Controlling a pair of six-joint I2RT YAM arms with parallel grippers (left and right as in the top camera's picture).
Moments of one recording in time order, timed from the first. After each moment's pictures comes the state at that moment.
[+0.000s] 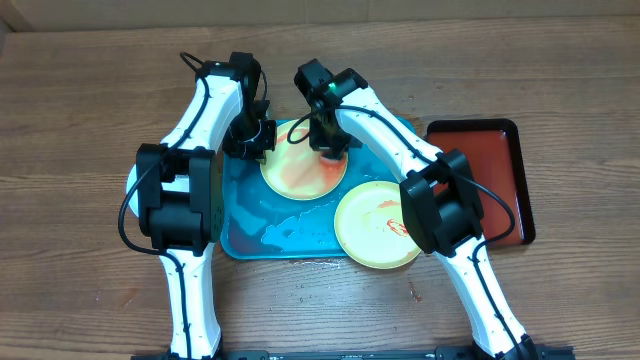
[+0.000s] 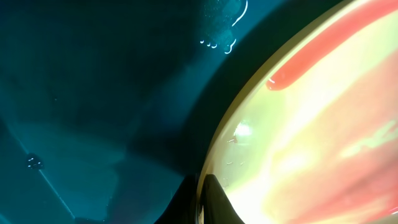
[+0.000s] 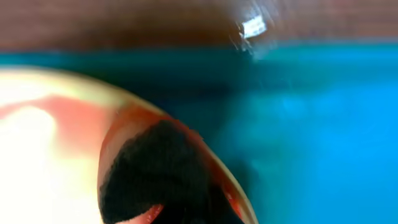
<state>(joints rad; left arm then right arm) -0.13 2.31 1.86 -1.21 0.13 -0.11 0.58 2.52 2.24 -1.12 0.05 0.57</state>
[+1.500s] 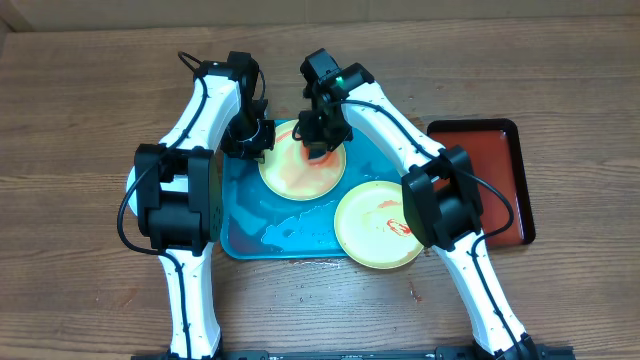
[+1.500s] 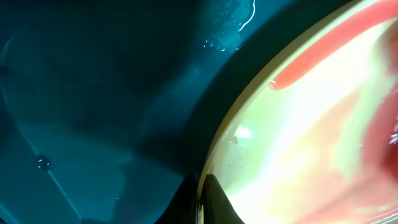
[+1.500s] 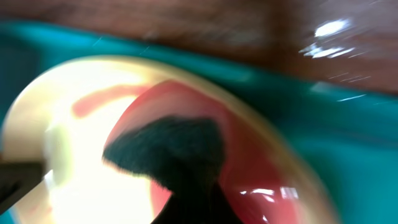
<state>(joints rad) -0.13 2.31 1.86 -1.20 0.13 -0.10 0.55 2.57 2.29 -1.10 -0.29 0.38</state>
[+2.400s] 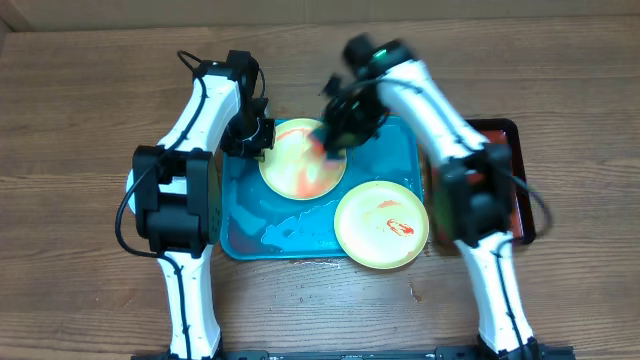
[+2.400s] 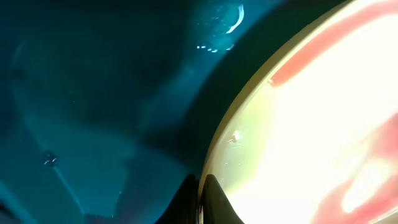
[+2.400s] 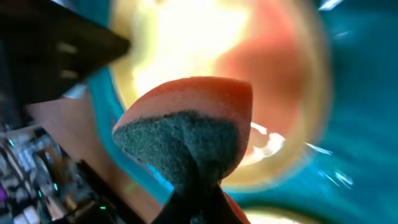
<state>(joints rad) -0.13 2.28 1.85 -1.20 0.13 -0.09 0.39 2.43 2.29 -1.39 -0.63 0.13</state>
